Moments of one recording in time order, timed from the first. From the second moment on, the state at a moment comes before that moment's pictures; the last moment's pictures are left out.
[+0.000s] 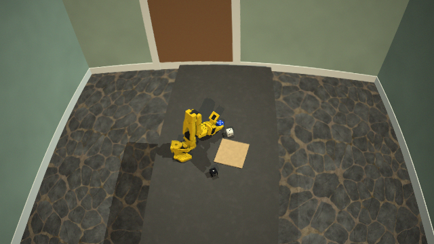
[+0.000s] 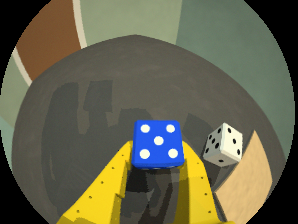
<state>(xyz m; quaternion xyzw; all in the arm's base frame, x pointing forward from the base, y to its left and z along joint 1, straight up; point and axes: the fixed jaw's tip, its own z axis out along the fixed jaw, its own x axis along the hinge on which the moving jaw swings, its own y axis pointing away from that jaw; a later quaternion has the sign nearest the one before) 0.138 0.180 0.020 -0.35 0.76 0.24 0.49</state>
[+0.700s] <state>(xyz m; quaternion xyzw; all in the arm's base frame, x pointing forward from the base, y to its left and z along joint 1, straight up) 0.138 0.180 0.019 -0.35 0.76 0.24 0.50</state>
